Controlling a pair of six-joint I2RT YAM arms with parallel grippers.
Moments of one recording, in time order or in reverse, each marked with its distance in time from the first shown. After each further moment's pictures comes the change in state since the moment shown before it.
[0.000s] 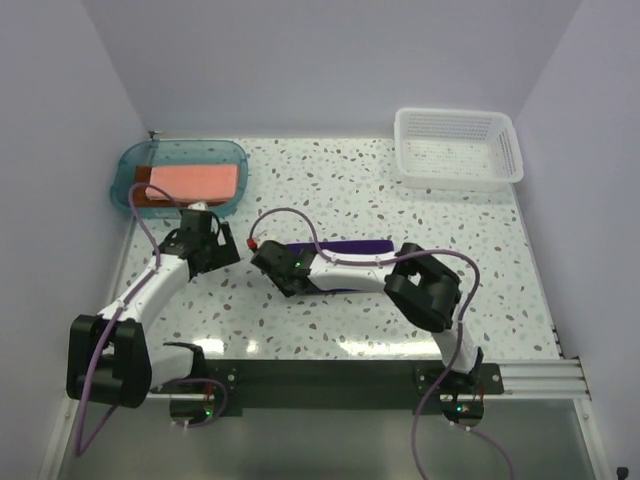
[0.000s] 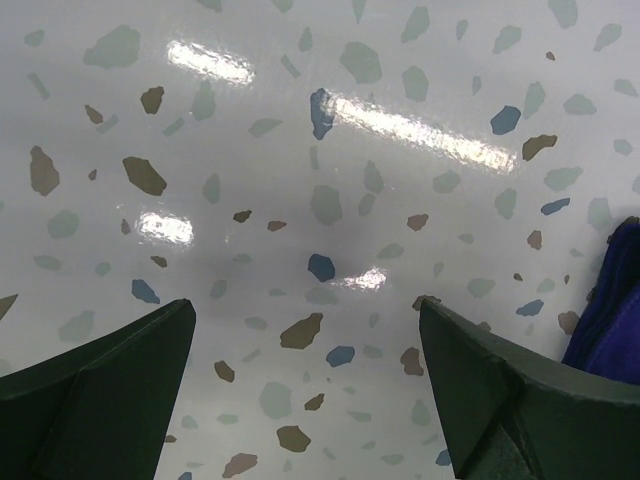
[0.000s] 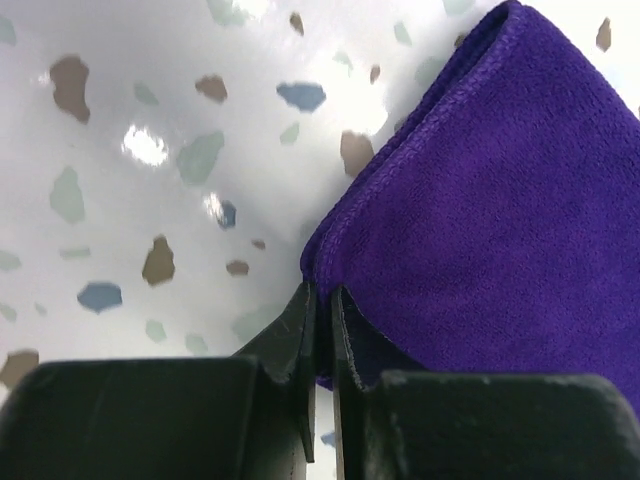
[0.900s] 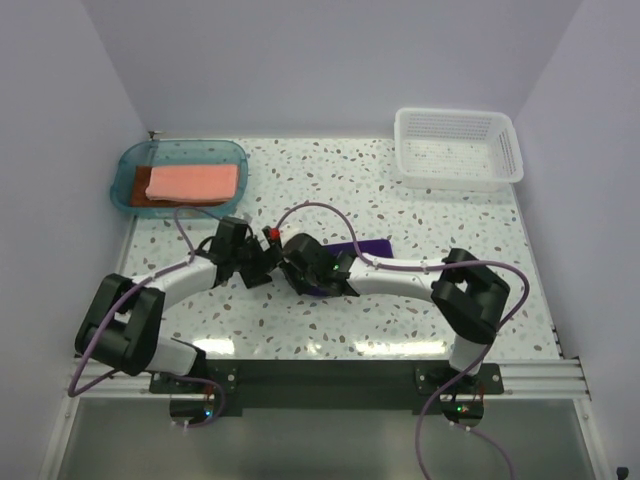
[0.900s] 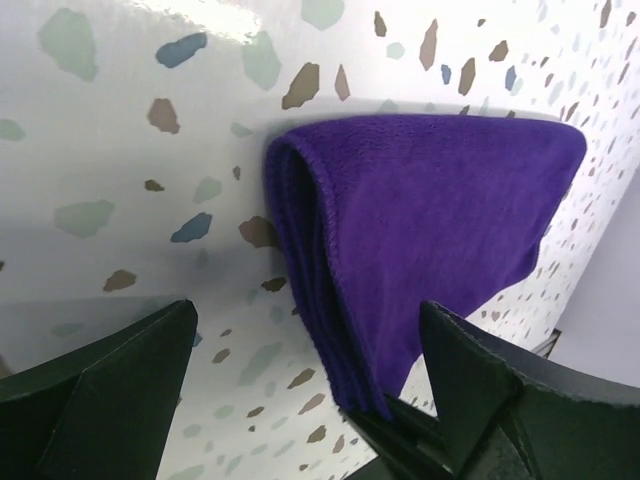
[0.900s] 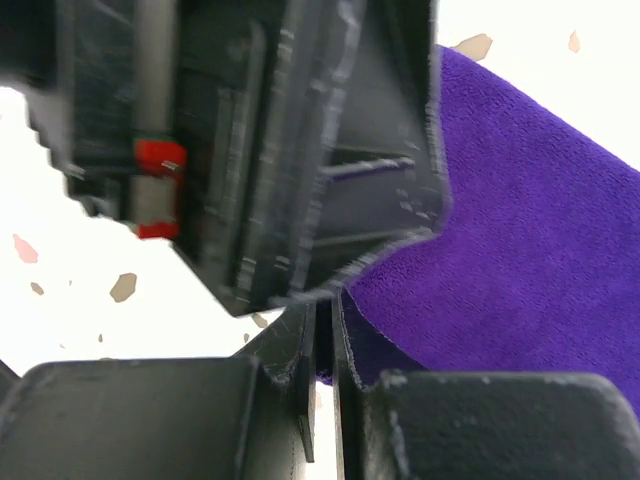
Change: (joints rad) left arm -0.222 0.194 -0.088 0.357 0.486 -0.452; right arm -0.054 -0.299 -0.339 0.295 -0.191 0.026
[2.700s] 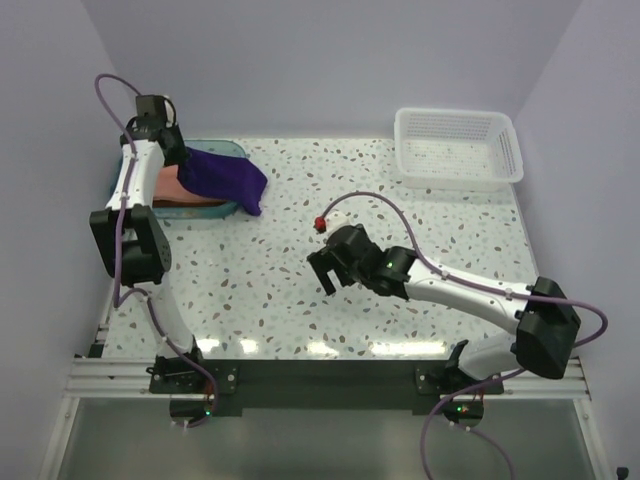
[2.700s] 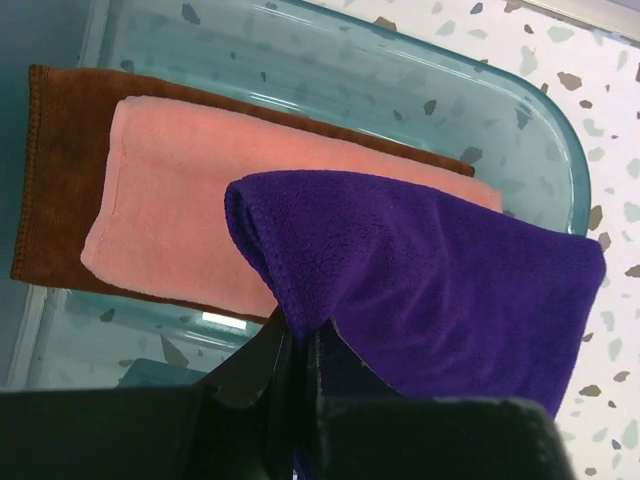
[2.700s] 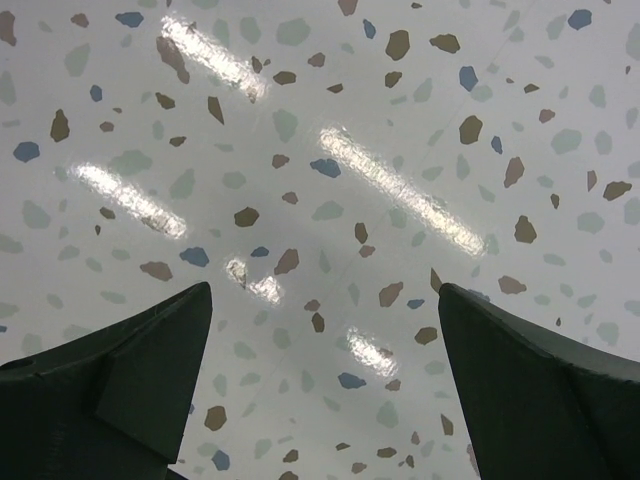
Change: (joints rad) left arm 0.494 0.611 1.294 -0.590 -0.351 0.715; right arm -0.076 -0.396 -0.142 -0.267 0.167 -0.060
